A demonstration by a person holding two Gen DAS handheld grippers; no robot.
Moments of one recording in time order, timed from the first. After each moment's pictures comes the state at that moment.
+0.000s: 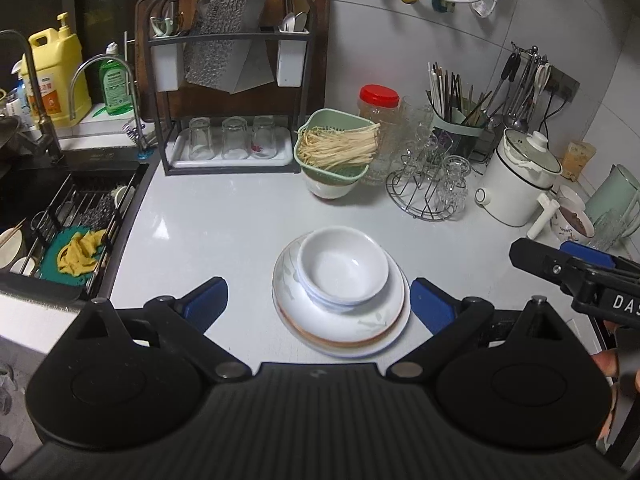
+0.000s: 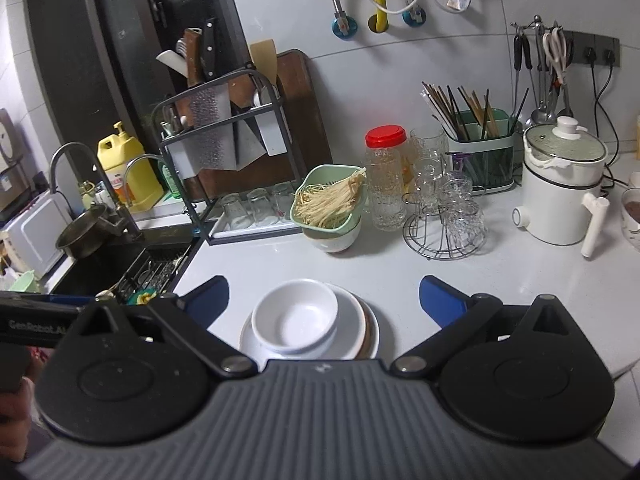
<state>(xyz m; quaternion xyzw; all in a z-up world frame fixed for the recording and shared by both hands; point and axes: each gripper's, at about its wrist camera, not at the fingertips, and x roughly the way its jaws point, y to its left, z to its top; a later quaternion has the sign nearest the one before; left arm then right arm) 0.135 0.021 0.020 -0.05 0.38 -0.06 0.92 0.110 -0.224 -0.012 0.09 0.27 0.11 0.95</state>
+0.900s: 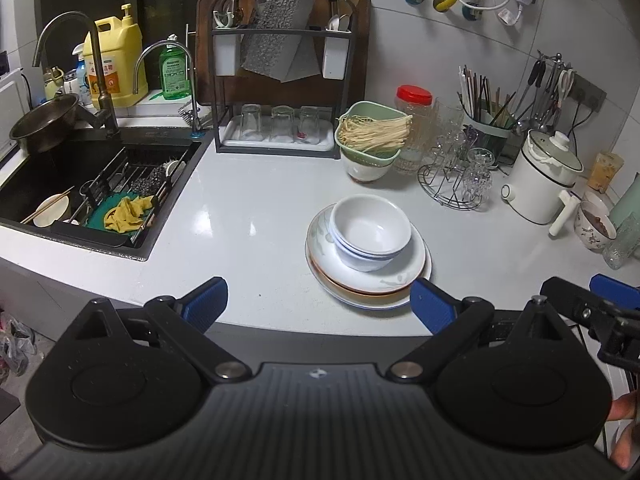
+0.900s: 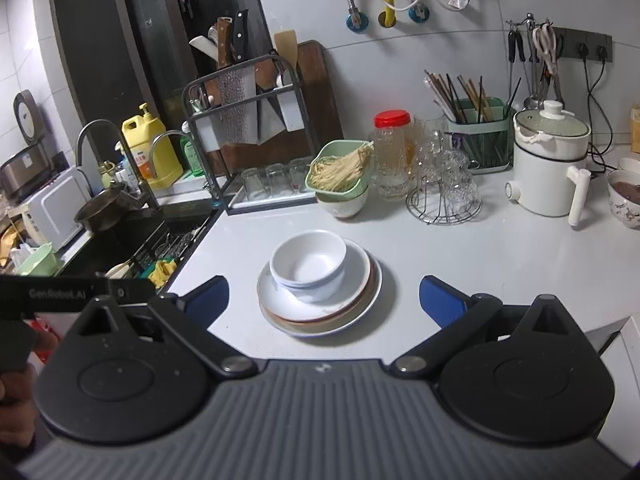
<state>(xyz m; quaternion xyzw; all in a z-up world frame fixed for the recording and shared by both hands) 0.045 0.016 0.010 -0.05 0.37 0.01 0.93 0.032 -0.230 -0.029 0.09 0.27 0.13 0.95</state>
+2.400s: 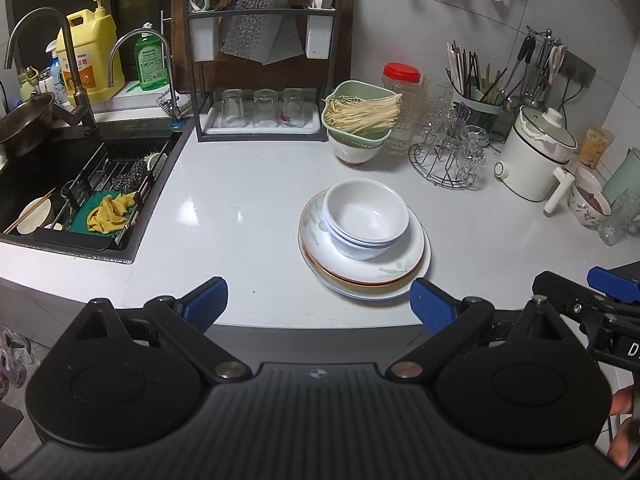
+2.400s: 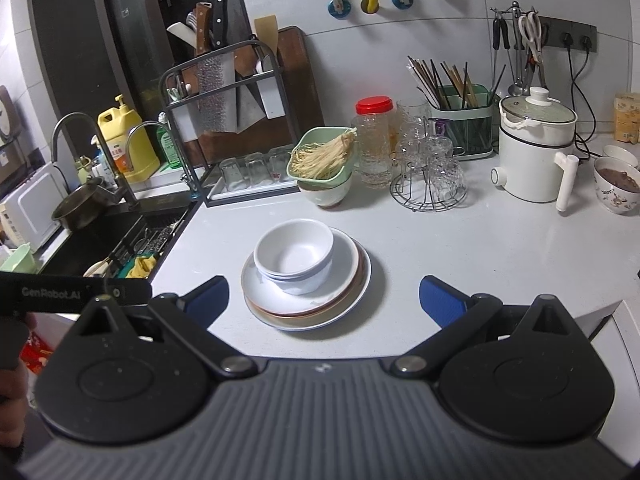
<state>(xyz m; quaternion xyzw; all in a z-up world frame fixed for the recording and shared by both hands) 0.073 0.027 -0.002 -0.04 0.40 -0.03 0.92 0.040 -0.216 -0.037 0.08 0.29 0.09 0.95</state>
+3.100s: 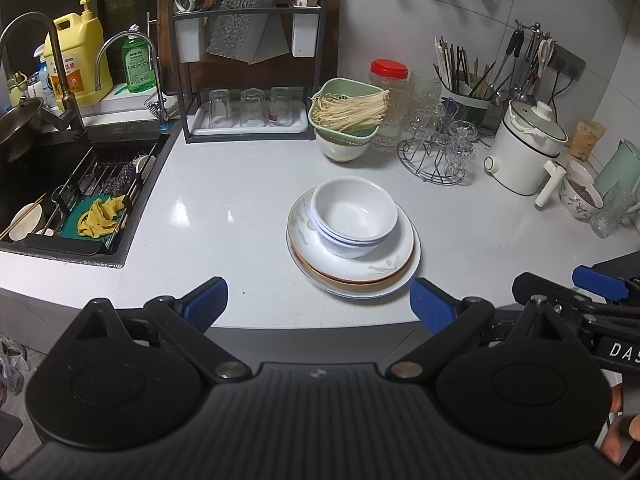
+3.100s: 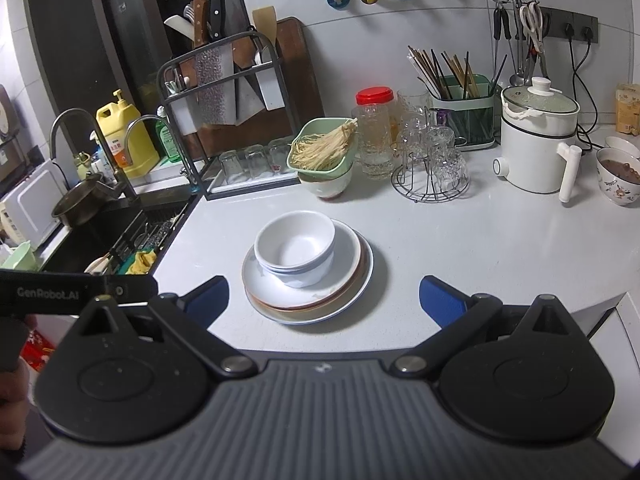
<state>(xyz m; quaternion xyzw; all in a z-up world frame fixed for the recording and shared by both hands) 0.075 0.020 -0.002 -0.03 0.40 -0.04 0.92 0.043 -0.214 -0.041 0.09 0.30 0.09 0.95</state>
